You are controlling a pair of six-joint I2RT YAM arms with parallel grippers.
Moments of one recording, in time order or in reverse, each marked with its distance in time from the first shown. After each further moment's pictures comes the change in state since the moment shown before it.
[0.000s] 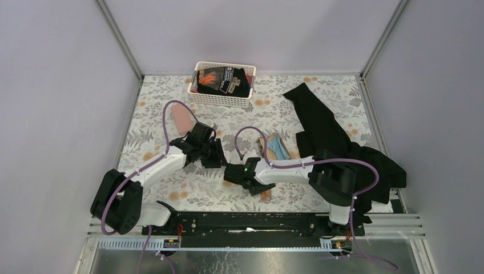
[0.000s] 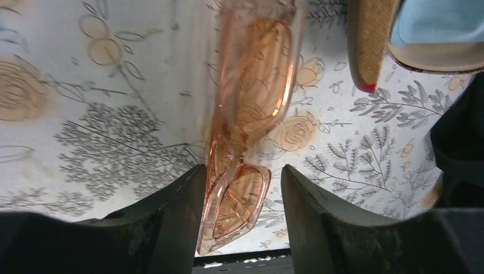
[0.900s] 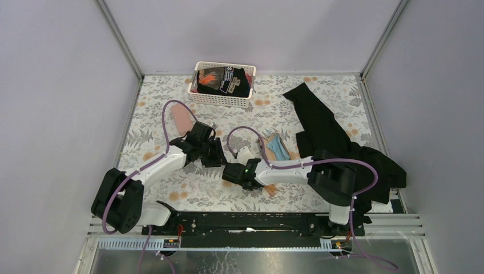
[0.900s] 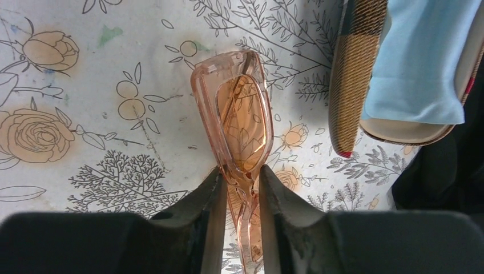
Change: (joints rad) left arm 0.010 0.008 -0.003 0.021 -0.002 0.000; right arm 0.000 -0.008 -0.044 0.154 0.133 -0.193
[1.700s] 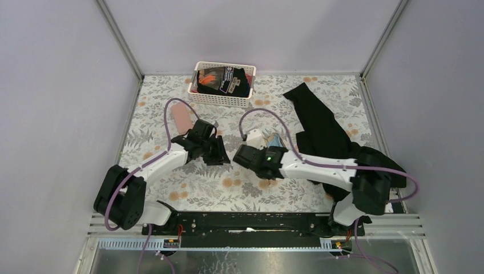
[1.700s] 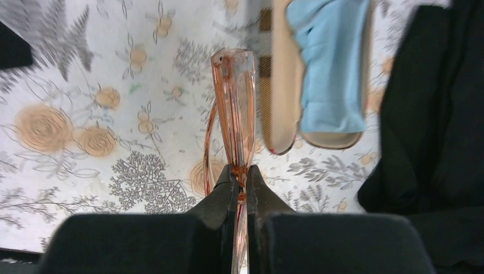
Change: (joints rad) left arm 0.004 0.022 0.026 0.003 0.016 -0.001; right arm -0.059 -0.240 0.000 -0.008 0.000 -0.051
